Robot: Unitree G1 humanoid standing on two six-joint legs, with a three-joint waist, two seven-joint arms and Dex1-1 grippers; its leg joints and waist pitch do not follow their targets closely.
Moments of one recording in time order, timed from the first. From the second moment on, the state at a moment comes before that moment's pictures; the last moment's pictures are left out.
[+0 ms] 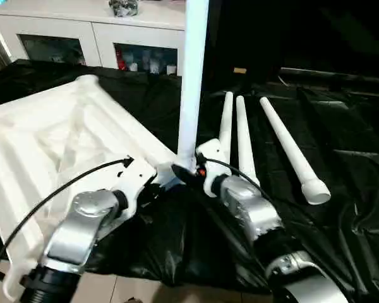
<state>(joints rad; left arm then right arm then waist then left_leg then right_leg) -0.23 0.34 -0.16 -0.09 0.03 0.66 -0.67 -0.59 0.09 0.13 0.73 0.04 0.10 0.44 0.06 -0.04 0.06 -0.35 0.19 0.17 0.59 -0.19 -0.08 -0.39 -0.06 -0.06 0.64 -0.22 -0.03</state>
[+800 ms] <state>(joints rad) -0.29 0.50 -0.22 0.04 -0.05 0.45 -0.99 -0.47 -0.17 0.19 0.51 0.08 0.13 0.92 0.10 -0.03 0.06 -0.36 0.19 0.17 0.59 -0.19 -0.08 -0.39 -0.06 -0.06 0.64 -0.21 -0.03</state>
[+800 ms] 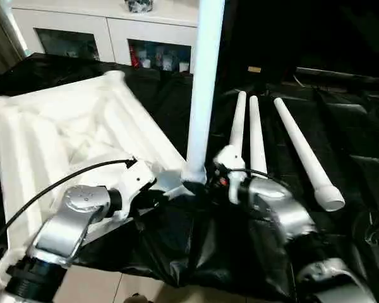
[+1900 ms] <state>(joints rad) -0.35 0.56 -0.25 0.19 -0.06 0.30 -1.16 -0.45 -0.23 0.24 0.41 0.09 0.19 1.03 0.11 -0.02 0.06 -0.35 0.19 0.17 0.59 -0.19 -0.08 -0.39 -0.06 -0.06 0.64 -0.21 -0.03</state>
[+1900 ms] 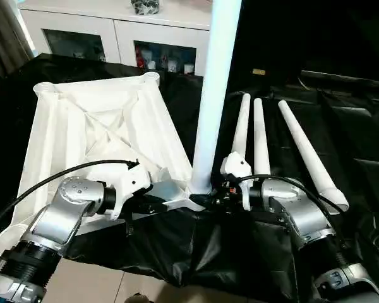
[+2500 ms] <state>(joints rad) -0.30 0.26 -0.17 0.06 0.05 0.59 -0.65 -0.61 0.09 0.10 0.76 0.01 0.10 0.34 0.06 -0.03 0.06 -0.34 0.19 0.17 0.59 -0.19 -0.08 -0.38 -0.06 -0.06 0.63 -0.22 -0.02</state>
